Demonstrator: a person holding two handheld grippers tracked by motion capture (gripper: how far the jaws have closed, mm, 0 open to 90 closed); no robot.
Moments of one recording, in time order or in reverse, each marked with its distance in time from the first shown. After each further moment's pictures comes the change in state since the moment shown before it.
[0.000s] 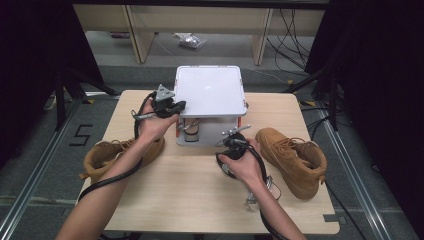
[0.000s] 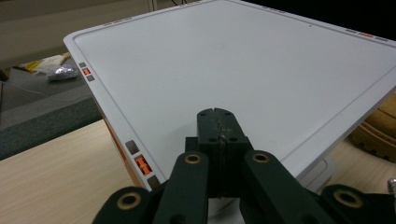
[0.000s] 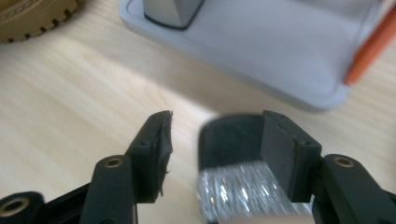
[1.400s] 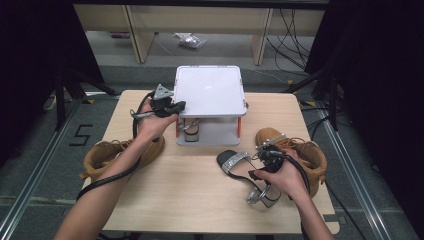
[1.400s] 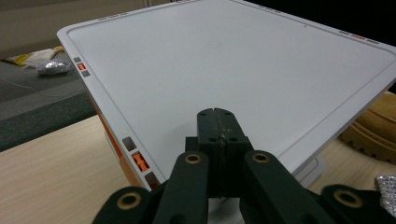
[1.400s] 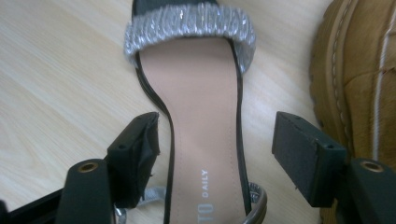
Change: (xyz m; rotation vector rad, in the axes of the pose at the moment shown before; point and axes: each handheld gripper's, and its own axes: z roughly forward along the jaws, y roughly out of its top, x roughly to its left) left arm 0.002 0.001 -0.002 0.013 -0.023 -0.024; right arm -0.055 -0.053 -0.051 0.208 -0.026 -0.053
